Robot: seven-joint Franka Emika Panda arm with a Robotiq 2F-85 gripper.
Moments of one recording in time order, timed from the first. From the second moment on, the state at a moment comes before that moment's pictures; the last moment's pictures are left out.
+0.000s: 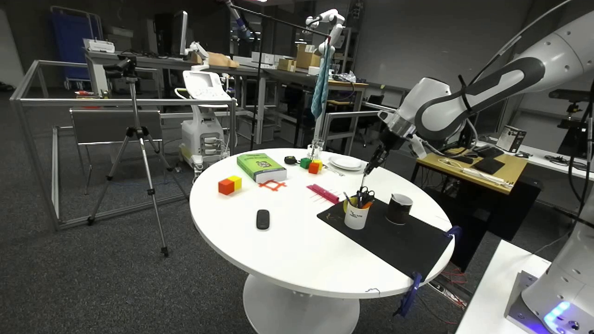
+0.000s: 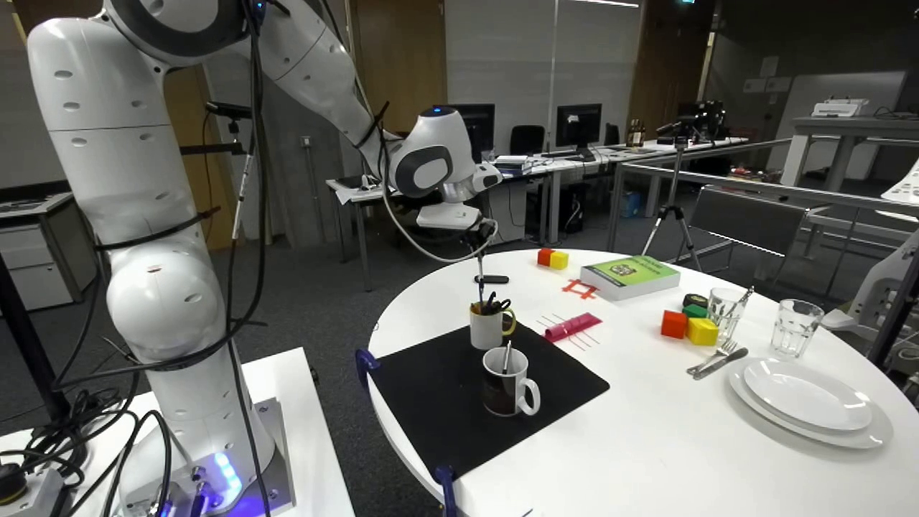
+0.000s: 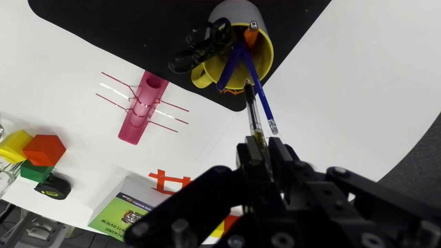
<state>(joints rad) 0.13 -0.01 0.07 -2.38 0.15 2.76 -0.49</state>
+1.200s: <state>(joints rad) 0.10 0.11 0.10 -2.39 0.23 2.80 -0.53</state>
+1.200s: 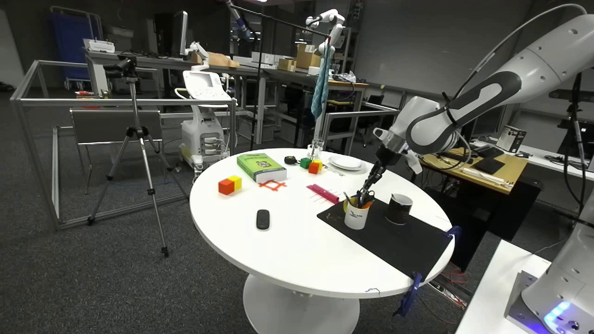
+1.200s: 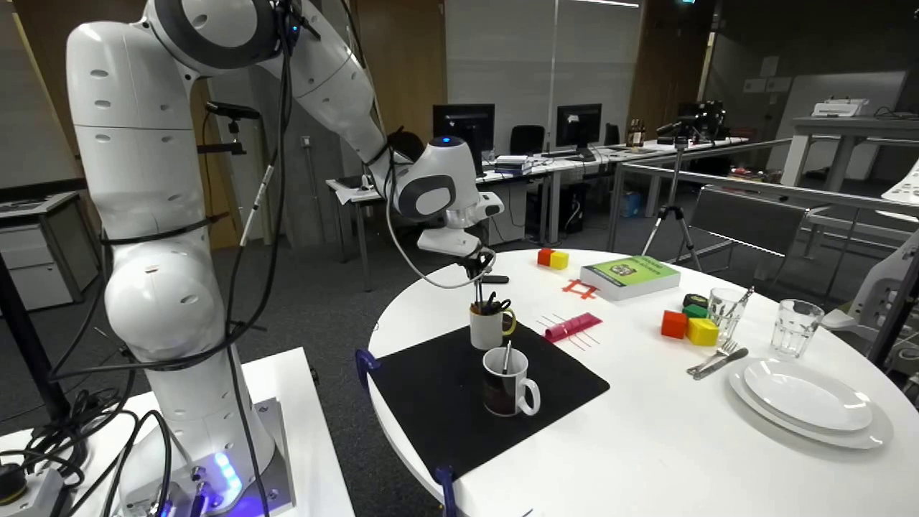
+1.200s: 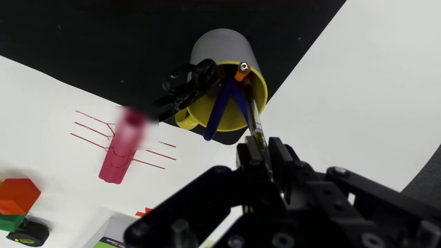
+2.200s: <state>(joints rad) 0.08 0.24 0.13 -2.41 0.22 3.05 -0.57</state>
